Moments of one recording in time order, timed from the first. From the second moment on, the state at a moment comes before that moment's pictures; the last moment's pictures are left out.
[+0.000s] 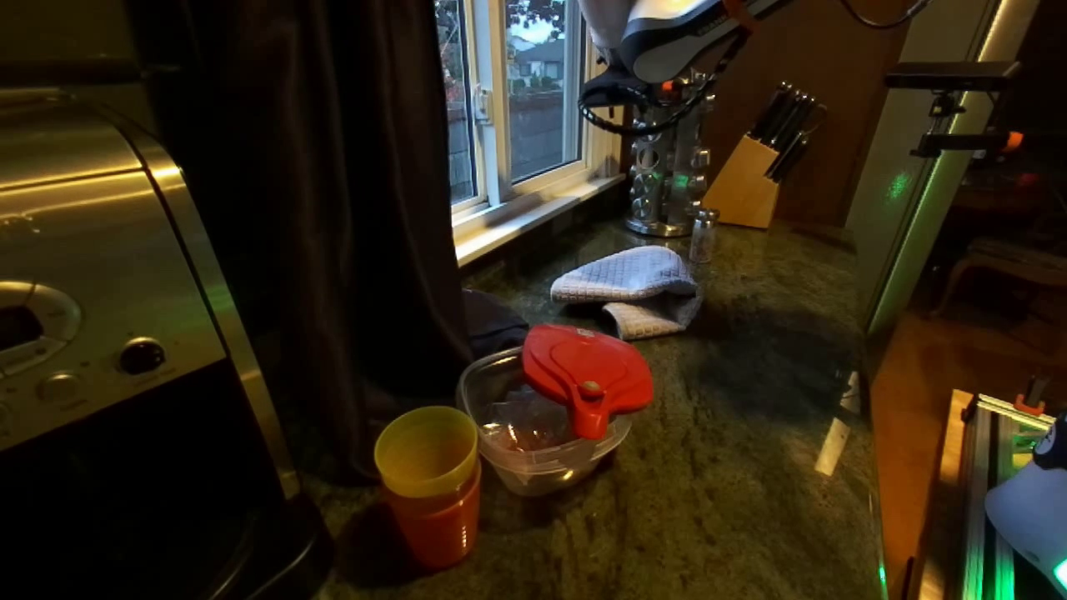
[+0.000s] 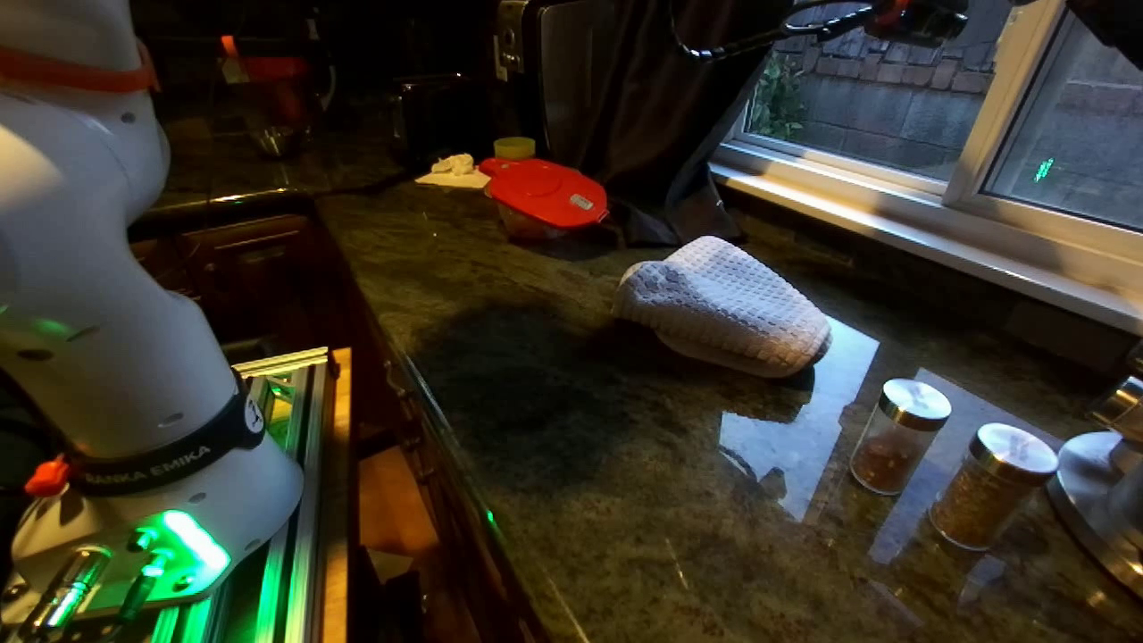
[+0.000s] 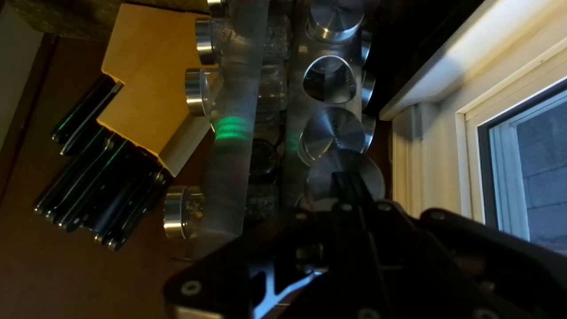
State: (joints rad) arm -0.03 0.34 -0.09 -1.54 -0.99 2.06 1.52
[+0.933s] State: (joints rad) arm -0.03 0.34 -0.12 -1.52 -1.00 2.10 1.62
